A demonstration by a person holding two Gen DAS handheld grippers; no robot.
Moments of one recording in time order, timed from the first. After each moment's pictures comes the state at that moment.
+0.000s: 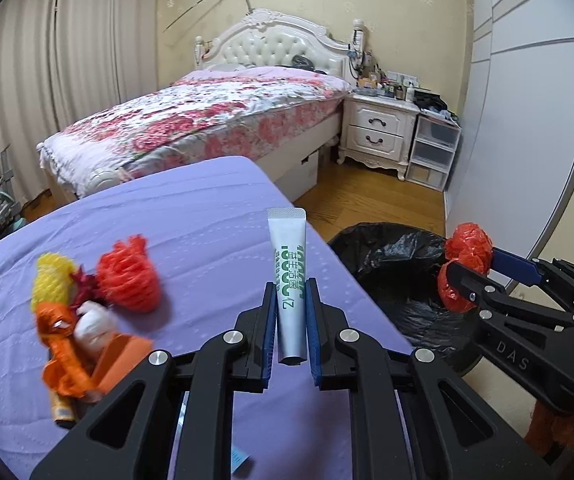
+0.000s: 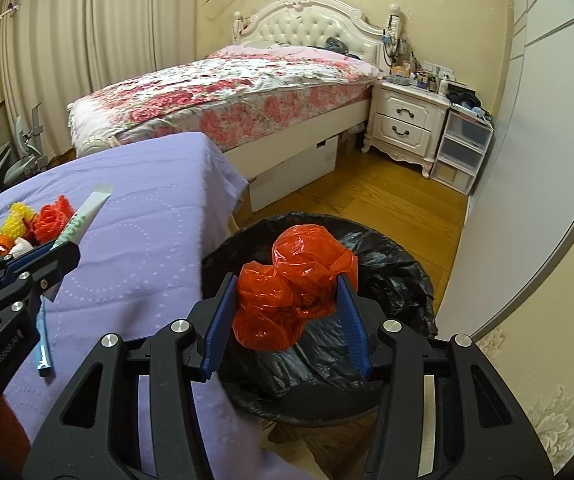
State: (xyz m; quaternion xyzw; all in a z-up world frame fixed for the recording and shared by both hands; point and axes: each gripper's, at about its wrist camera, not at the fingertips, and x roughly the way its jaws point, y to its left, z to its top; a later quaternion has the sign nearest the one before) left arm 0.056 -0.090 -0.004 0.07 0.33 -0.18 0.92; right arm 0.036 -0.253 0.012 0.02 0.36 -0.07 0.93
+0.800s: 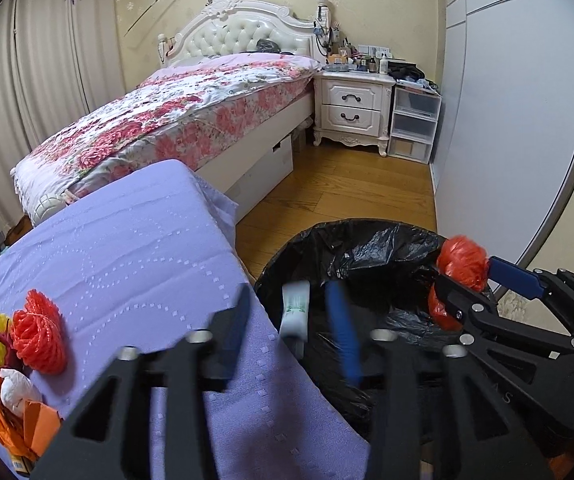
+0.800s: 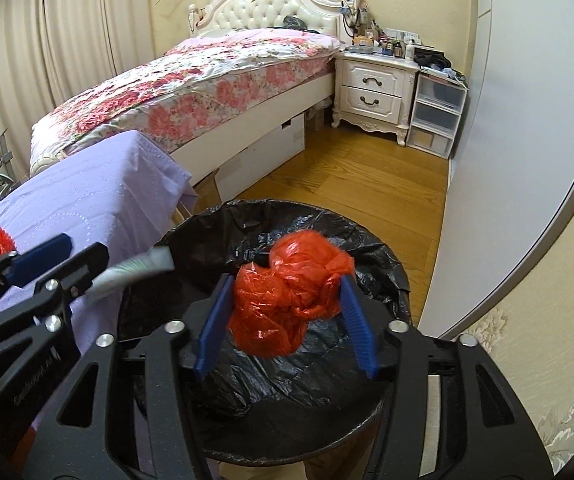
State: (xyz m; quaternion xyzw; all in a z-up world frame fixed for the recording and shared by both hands) left arm 0.089 -0.167 -0.030 0.11 0.35 -0.21 0.91; right arm 0.062 -0.313 -0.023 0.08 0.38 -0.12 0.91
